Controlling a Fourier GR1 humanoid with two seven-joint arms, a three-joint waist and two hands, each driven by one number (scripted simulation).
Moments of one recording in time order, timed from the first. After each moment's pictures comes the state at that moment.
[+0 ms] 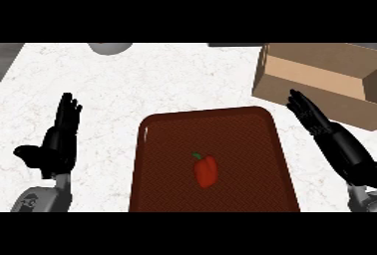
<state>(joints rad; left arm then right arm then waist) -0.11 0.29 -0.08 -1.39 0.25 0.33 -0.18 -0.11 -0.56 0.25 -1.68 -0.32 0.06 -0.09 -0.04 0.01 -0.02</state>
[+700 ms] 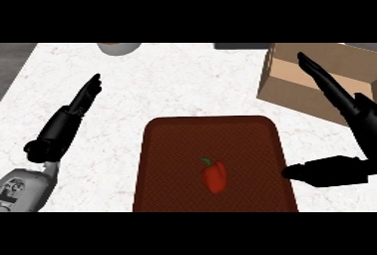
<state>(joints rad) -0.23 0.49 -0.23 -1.48 0.13 0.06 -0.13 -0.31 -0.71 0.27 -1.94 0.02 -0.04 0.12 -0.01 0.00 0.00</state>
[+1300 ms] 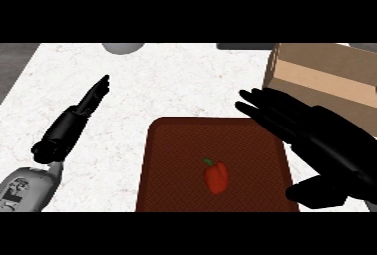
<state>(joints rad) -0.24 0.47 -0.24 -1.50 0.10 0.02 -0.11 -0.51 -0.80 0.51 -2.03 0.27 0.26 0.33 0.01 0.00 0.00</state>
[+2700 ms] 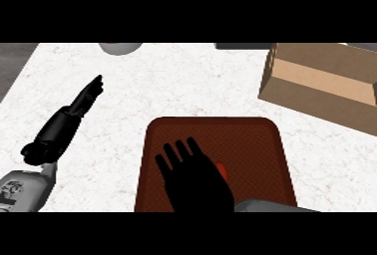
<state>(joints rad) -0.22 0.45 -0.17 -1.50 0.07 -0.04 -0.12 -0.71 -0.23 0.94 -1.83 0.45 0.62 1.00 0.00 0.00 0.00</state>
